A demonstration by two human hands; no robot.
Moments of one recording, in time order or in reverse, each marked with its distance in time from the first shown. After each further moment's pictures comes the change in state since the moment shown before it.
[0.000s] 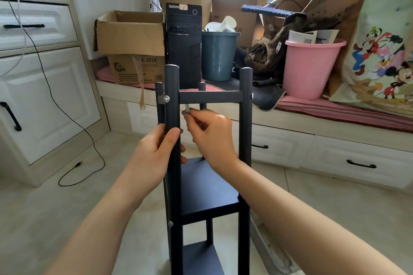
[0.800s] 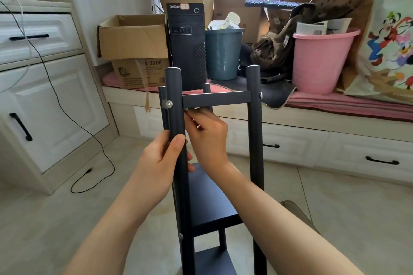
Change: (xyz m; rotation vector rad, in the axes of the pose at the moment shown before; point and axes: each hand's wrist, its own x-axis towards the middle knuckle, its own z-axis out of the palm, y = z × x) left_hand 0.005 -0.003 0.000 0.014 0.008 0.010; right_hand 0.012 0.031 0.044 -0.009 0.310 -0.186
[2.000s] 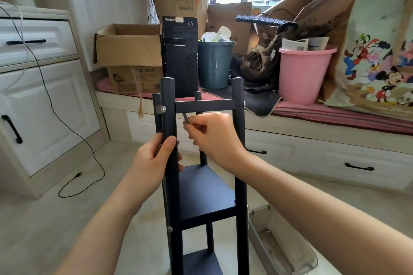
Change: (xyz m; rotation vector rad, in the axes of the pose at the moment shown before) left_hand 0.000 0.001 -0.003 0.007 -0.005 -0.066; right_hand 0.036 -0.045 -0.071 -0.111 -0.580 0.212
